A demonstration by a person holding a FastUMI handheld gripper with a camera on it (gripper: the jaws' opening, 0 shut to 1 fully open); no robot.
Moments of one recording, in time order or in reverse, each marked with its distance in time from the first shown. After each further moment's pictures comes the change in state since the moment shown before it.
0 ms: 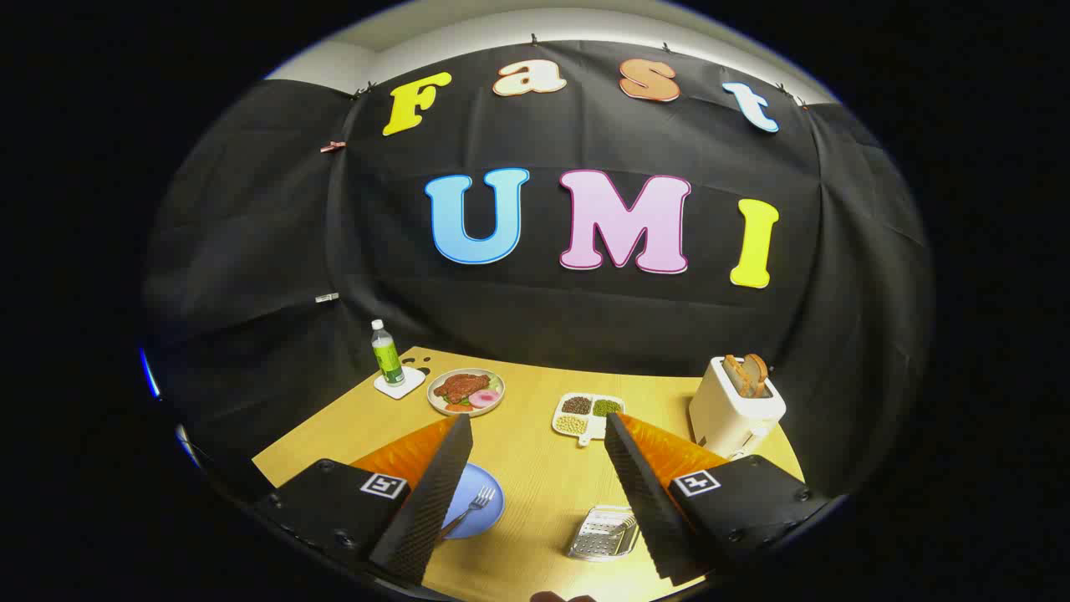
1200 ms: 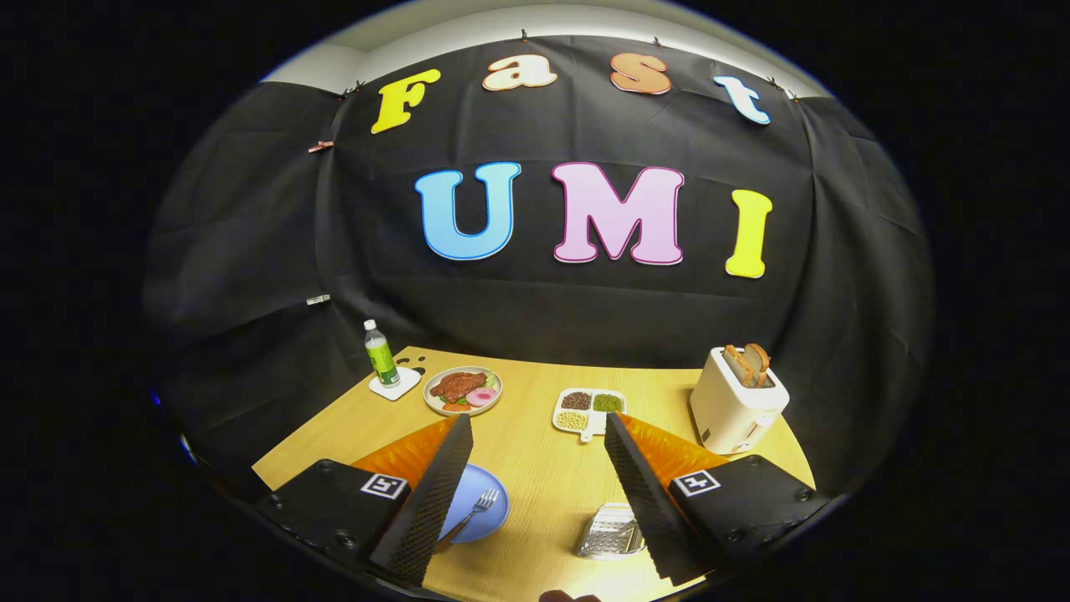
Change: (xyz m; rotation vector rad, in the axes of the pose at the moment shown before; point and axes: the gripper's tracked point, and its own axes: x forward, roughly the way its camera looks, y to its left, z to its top) arm 0.014 0.012 -0.011 0.016 0.020 -0.021
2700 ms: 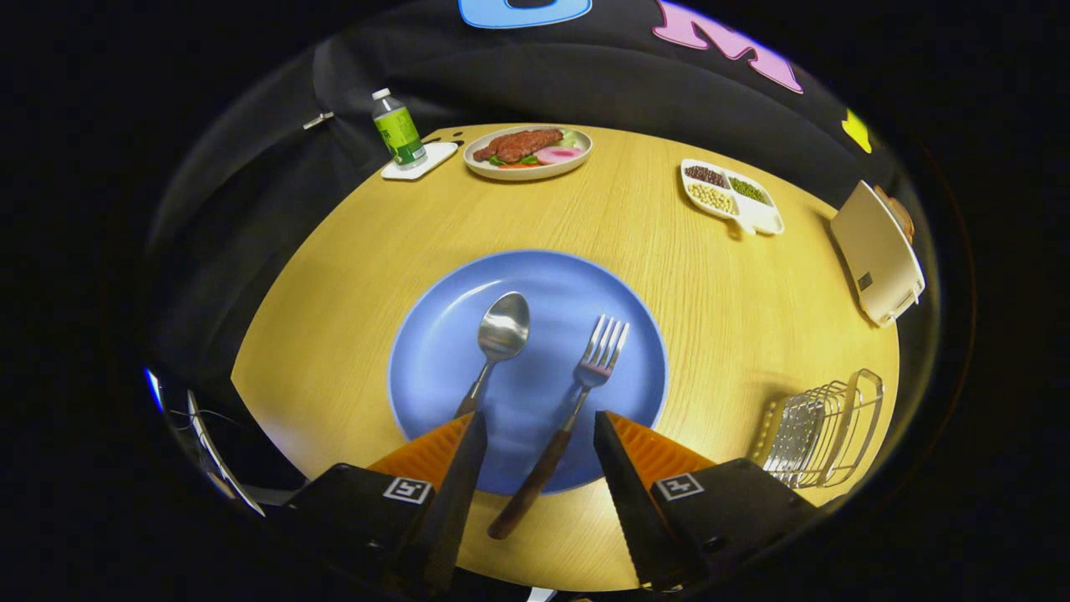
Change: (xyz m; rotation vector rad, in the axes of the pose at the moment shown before) arm 0.092 0.125 -0.277 -0.006 0.766 0.115
